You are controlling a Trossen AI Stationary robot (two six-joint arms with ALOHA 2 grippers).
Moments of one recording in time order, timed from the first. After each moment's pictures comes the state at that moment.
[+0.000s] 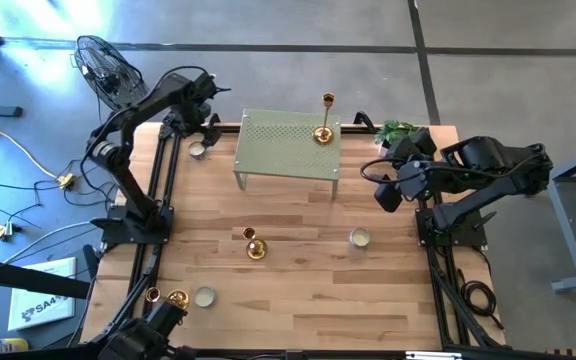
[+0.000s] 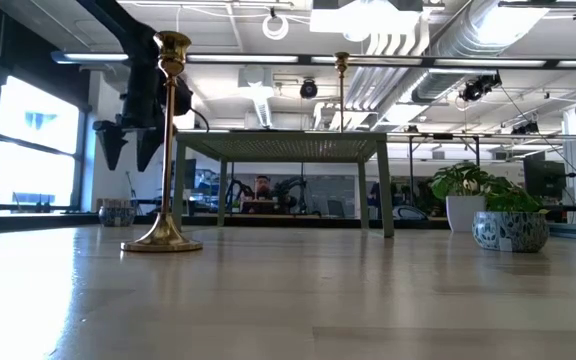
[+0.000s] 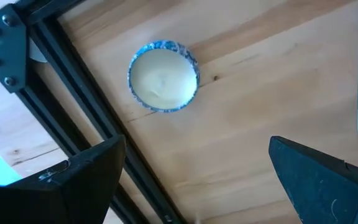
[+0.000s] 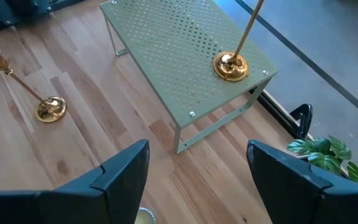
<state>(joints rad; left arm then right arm) 1.06 1.68 1.40 -1.30 -0.08 -0.11 0.24 1.27 1.72 -1.49 0.62 0.71</state>
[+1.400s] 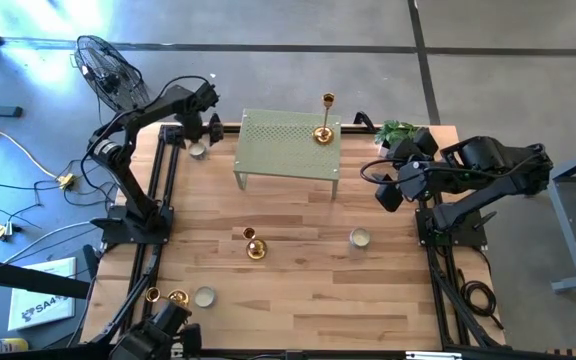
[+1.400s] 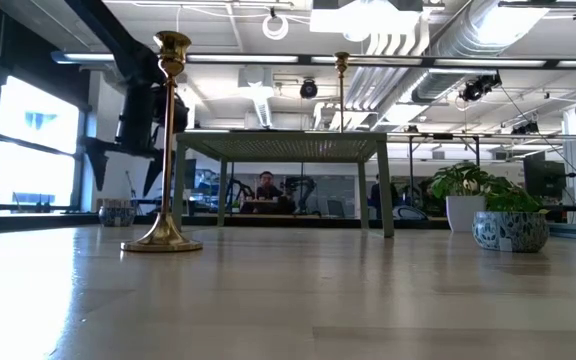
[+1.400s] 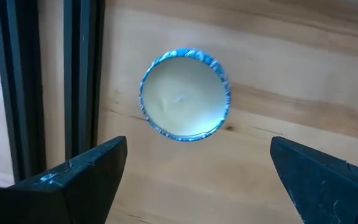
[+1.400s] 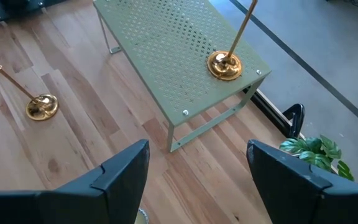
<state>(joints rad) 1.07 1.69 1.23 -1.09 -0.12 -0.72 0.24 1.27 1.72 -1.51 0.64 0.70</state>
